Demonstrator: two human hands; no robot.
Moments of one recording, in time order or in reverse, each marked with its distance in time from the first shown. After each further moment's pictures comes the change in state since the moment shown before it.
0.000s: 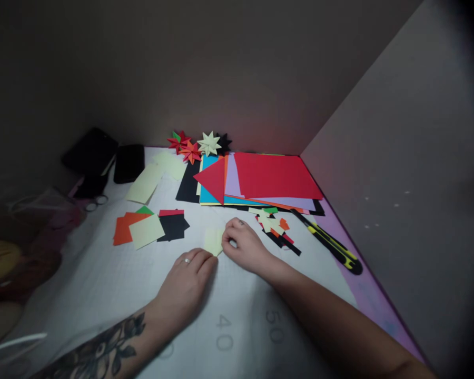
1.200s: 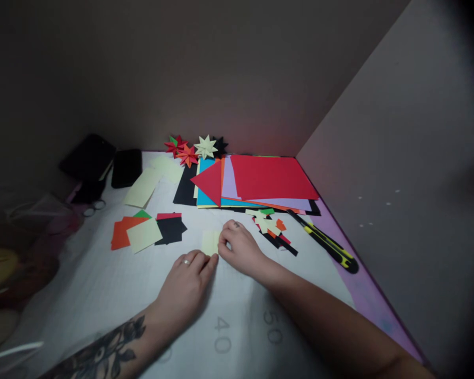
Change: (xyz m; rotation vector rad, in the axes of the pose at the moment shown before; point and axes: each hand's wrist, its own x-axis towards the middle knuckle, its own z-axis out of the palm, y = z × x) left_hand 0.005 0.003 0.000 0.114 -0.094 -0.022; right_hand 0.002 -0.008 0.003 -0.119 0.002 0.048
